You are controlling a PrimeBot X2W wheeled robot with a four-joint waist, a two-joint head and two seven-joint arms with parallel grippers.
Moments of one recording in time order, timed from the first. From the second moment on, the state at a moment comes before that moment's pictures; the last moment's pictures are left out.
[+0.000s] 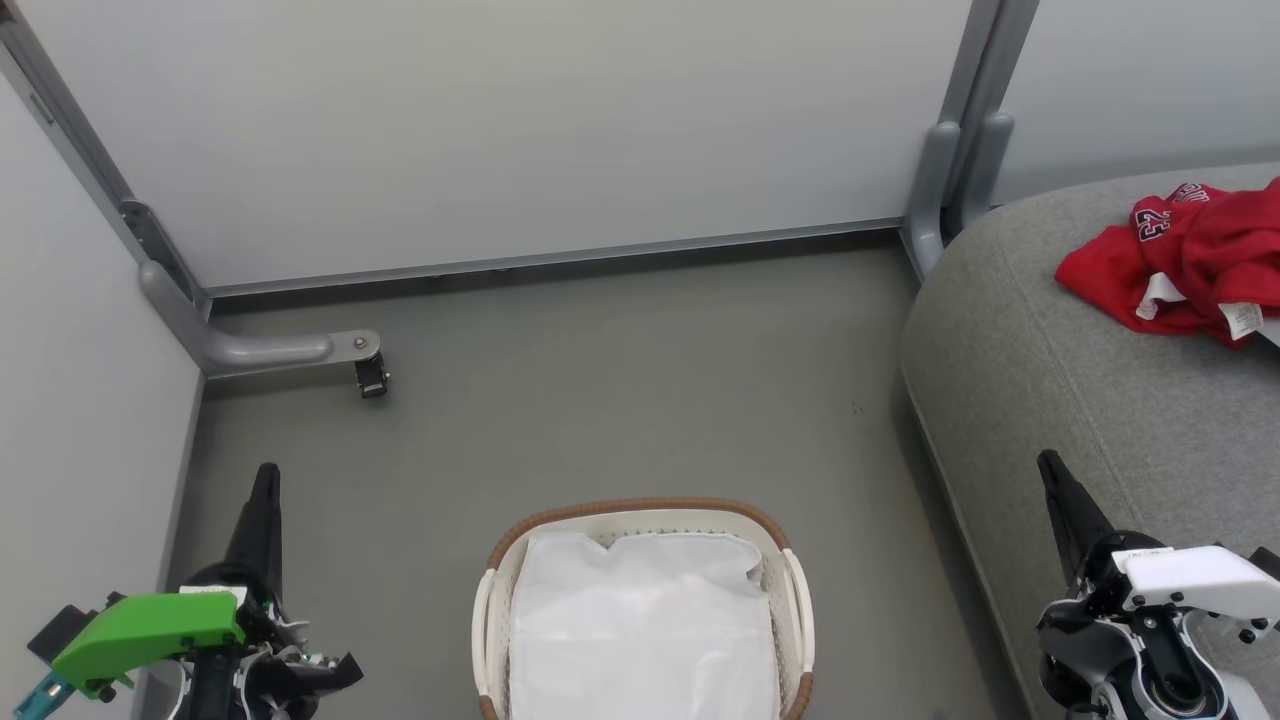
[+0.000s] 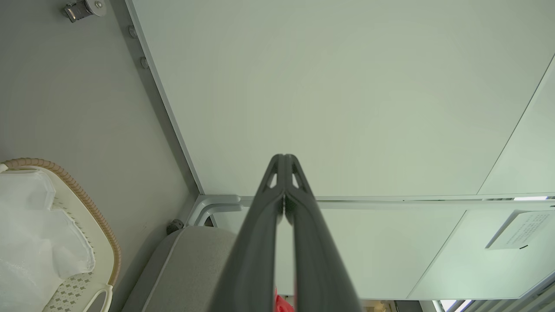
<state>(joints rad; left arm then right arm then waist) -0.10 0.05 0.12 0.25 -1.61 -0.13 0.11 -0.10 -0.05 -0.11 0.25 1.61 0.13 0.11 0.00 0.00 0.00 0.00</state>
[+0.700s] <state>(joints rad) -0.10 0.05 0.12 0.24 -1.61 -0.13 0.11 -0.10 -0.05 -0.11 0.25 1.61 0.13 0.11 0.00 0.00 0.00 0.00</state>
